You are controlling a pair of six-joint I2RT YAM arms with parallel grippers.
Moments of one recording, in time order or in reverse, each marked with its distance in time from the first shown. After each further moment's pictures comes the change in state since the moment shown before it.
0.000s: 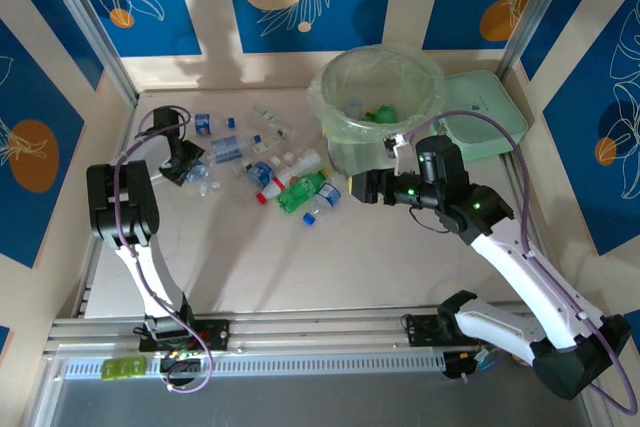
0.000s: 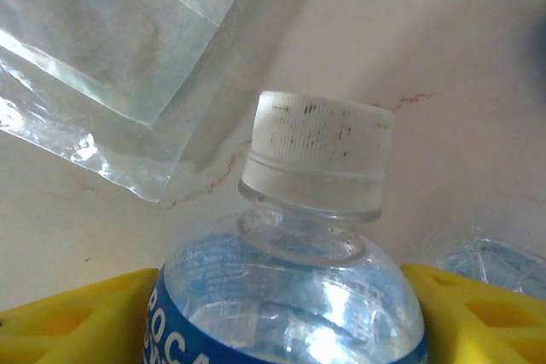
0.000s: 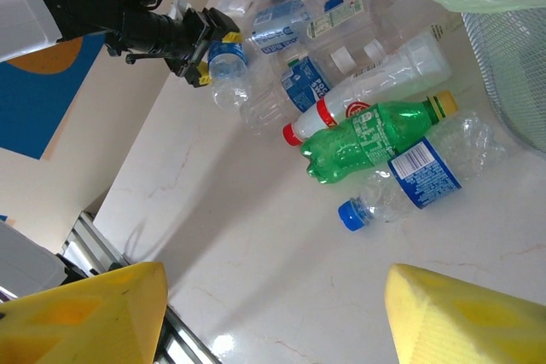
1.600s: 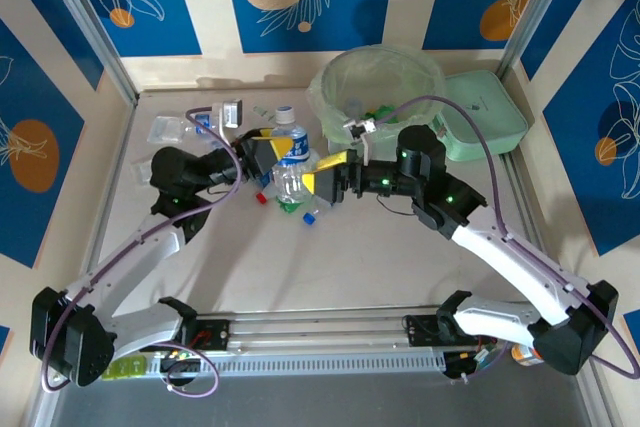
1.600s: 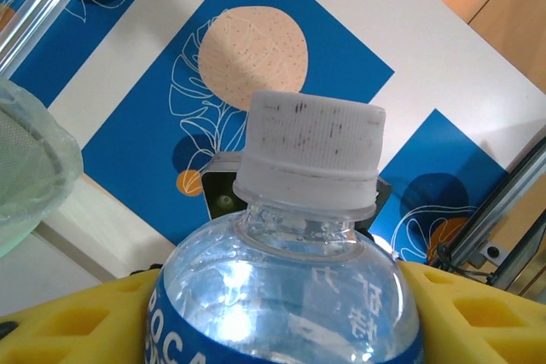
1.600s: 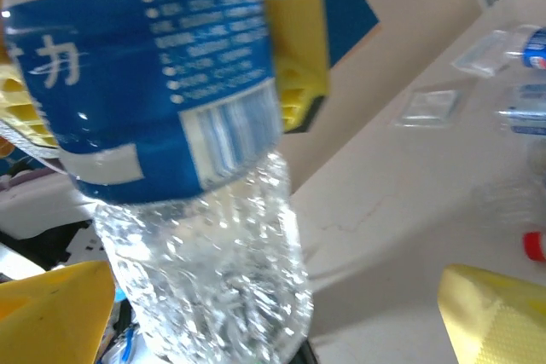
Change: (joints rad) left arm -0.609 -0.850 -0.505 1.307 0.810 -0.194; right arm 0.169 0.128 0.034 0.499 -0.284 0.116
